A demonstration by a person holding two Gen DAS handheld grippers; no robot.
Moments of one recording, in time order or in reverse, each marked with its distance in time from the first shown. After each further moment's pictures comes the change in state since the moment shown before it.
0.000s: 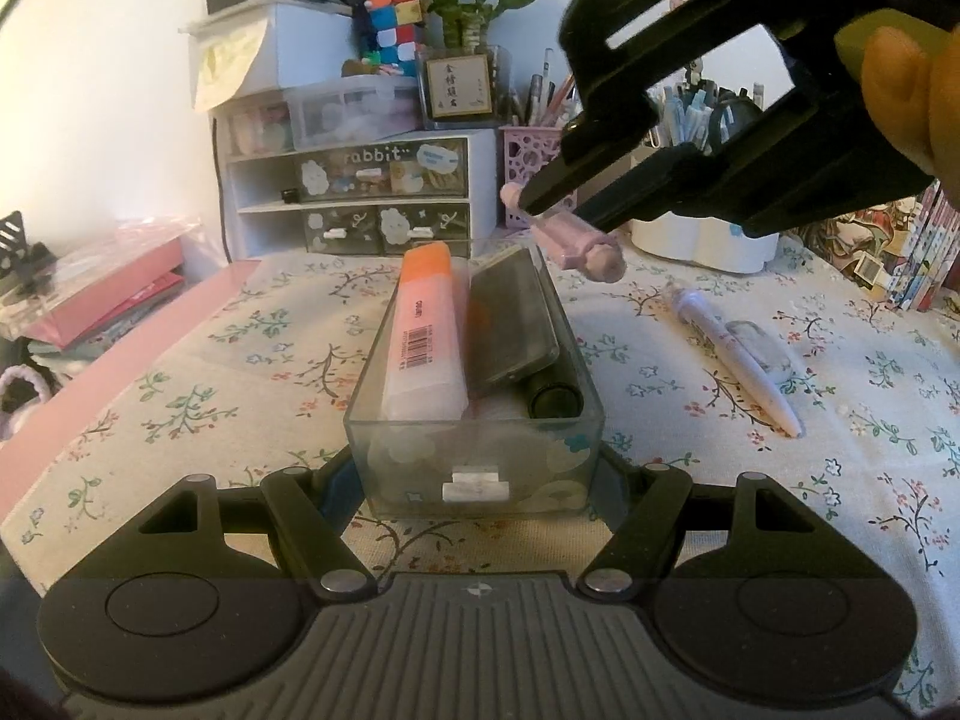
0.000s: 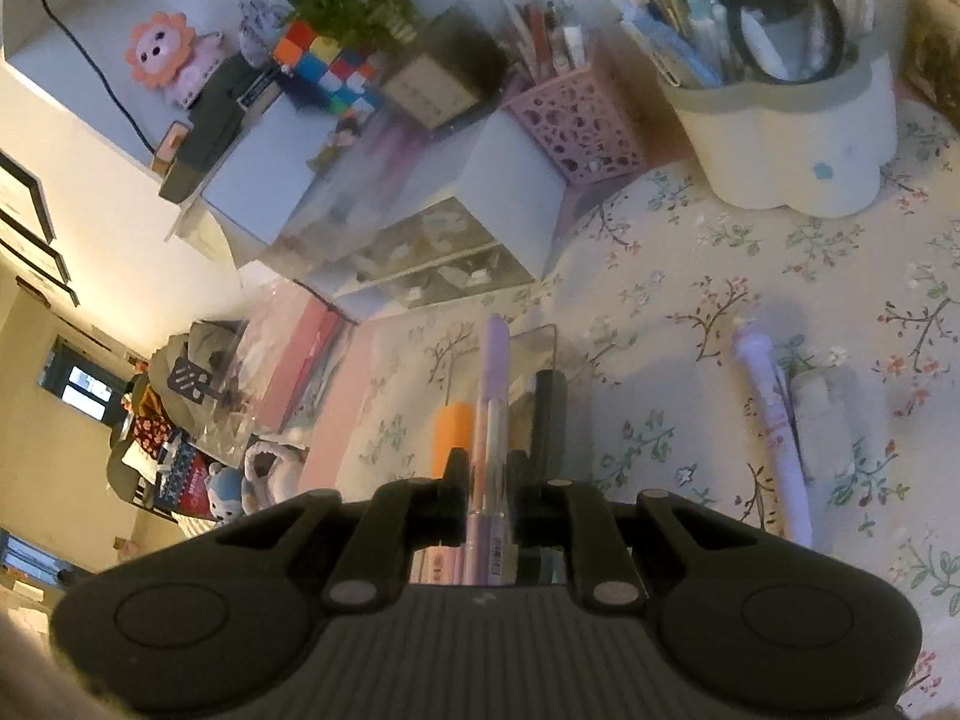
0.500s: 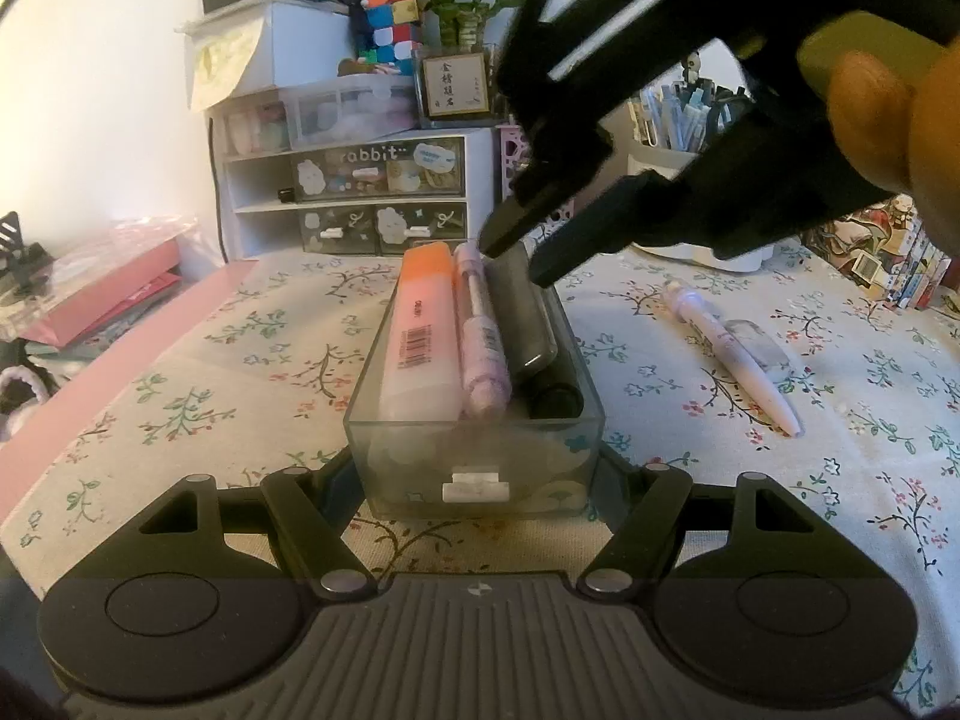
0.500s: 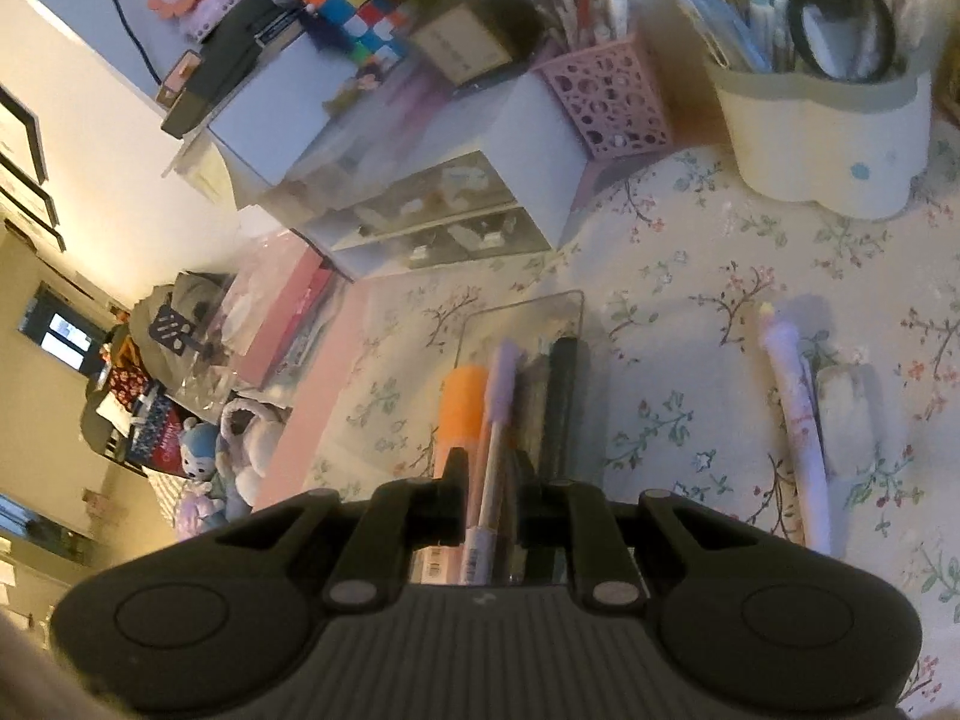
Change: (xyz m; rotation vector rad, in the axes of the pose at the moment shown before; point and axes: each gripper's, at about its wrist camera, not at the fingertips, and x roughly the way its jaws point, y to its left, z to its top) left arm 0.001 0.000 0.000 0.002 0.004 -0.007; right arm 0.014 0.013 -0.008 -0.075 0.046 -0.041
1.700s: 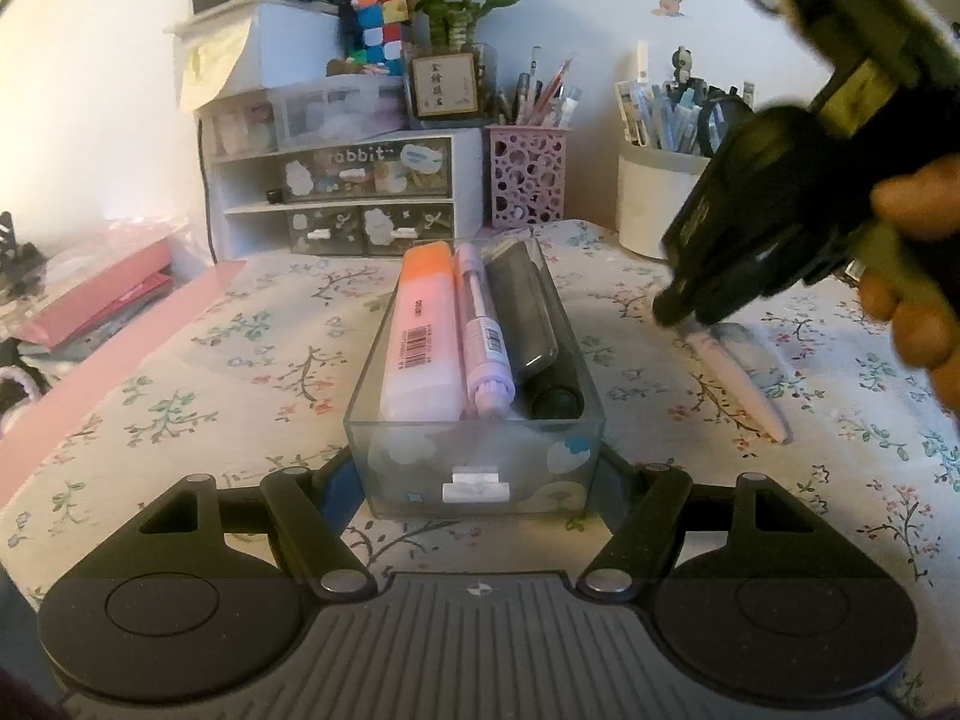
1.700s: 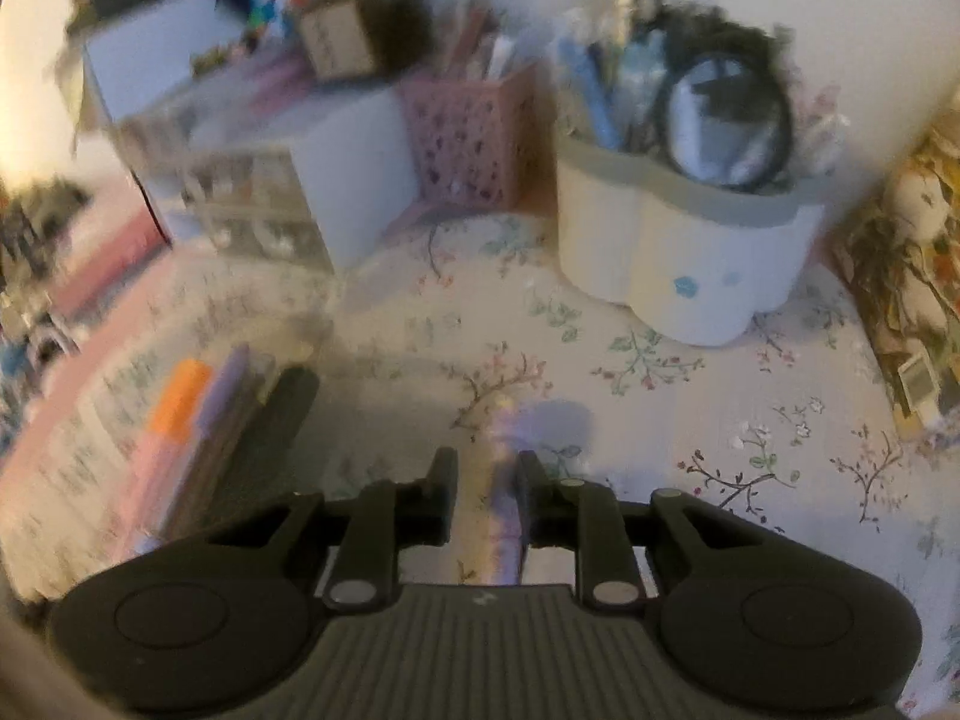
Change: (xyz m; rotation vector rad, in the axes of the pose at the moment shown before) left arm 0.004 -0.006 0.002 -0.001 -0.003 -0.015; right arm 0.013 -0.049 0.015 -0.324 -0.062 -0.382
